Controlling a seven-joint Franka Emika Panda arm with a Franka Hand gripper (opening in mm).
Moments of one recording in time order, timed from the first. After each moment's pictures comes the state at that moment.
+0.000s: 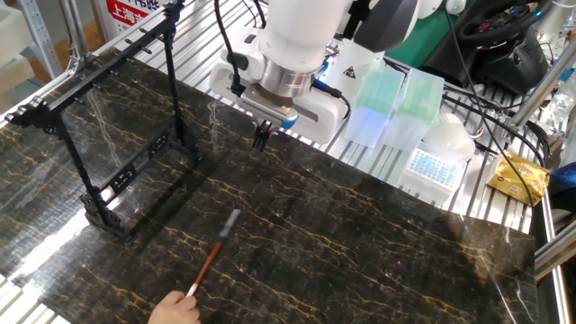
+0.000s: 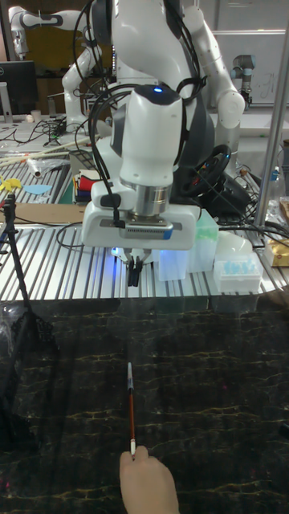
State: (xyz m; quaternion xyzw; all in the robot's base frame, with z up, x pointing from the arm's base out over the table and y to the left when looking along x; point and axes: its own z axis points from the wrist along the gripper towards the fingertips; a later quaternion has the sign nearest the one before) arm 0.491 -0.002 0.290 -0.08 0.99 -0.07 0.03
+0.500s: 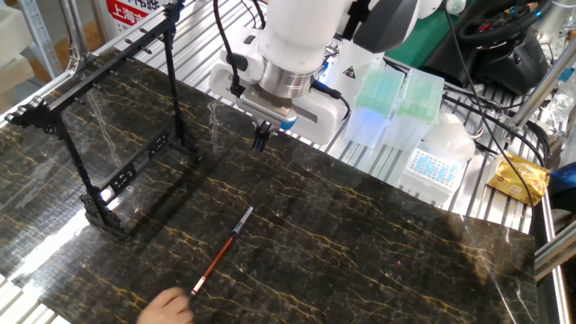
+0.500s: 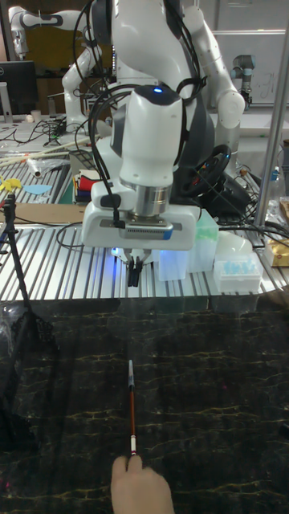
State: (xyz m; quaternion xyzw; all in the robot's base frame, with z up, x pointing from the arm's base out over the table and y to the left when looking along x) arm 0.491 -0.002 0.290 -0.08 0.99 -0.07 0.03
